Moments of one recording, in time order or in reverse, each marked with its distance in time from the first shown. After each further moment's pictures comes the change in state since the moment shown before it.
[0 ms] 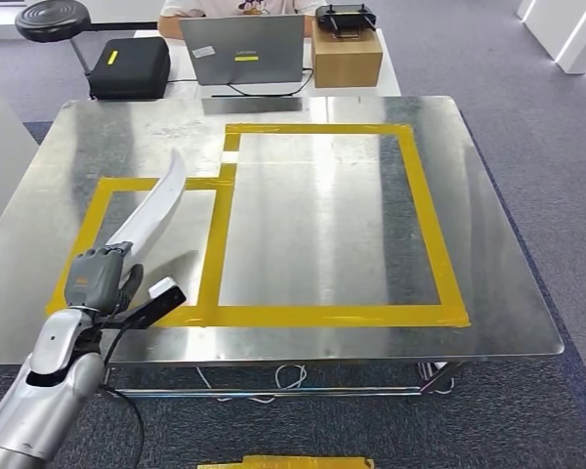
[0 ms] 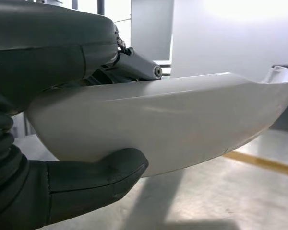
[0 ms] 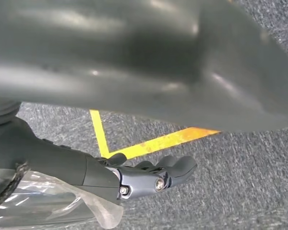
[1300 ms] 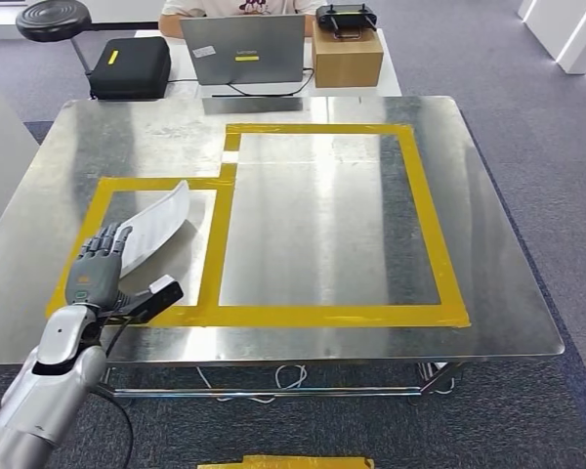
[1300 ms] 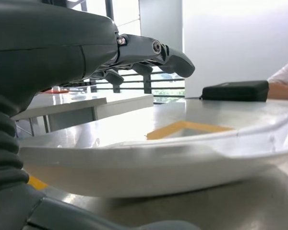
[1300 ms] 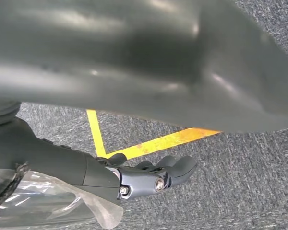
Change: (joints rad) left arm -0.059 -0.022 0.031 0.166 -0.077 0.015 0.028; right arm 0.001 -0.014 0.024 0.021 -0.023 0.010 -0.008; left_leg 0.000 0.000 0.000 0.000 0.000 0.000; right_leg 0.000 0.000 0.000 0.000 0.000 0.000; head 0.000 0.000
